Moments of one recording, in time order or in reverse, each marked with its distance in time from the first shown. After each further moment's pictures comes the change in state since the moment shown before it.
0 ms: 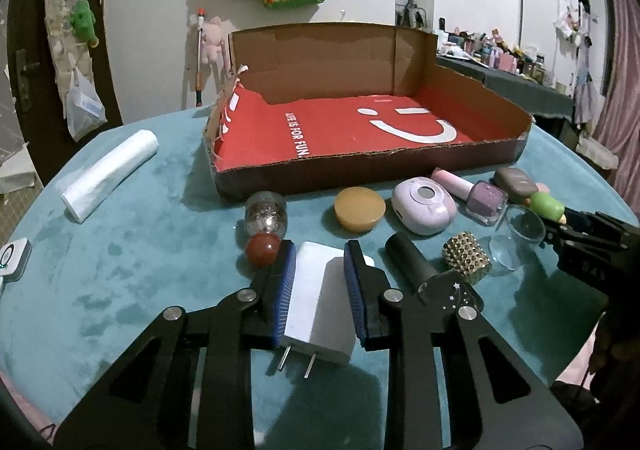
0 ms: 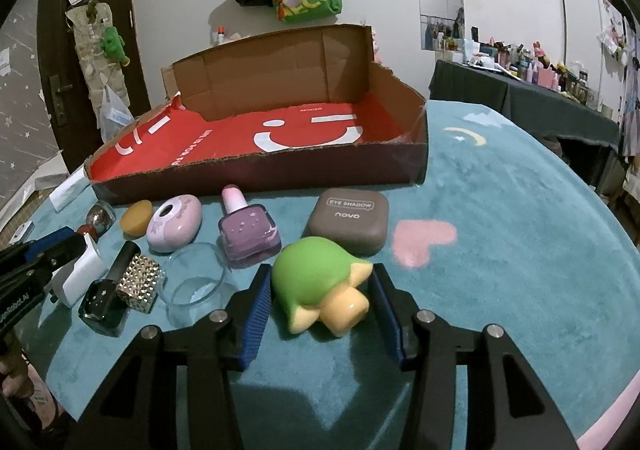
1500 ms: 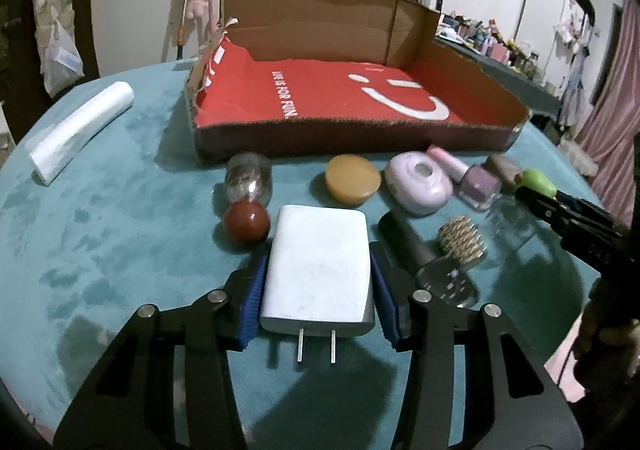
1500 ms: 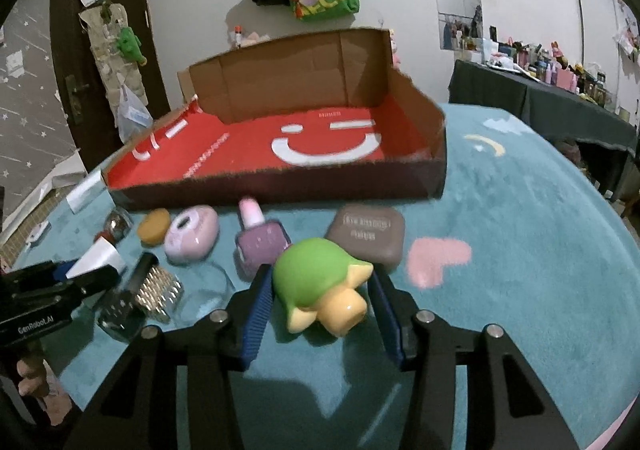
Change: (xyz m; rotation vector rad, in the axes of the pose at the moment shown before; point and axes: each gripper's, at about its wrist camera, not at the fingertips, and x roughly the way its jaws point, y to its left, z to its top) left arm 0.021 0.012 0.005 -0.085 0.145 -0.119; right arm -0.004 -0.002 0.022 -0.020 -0.010 0.080
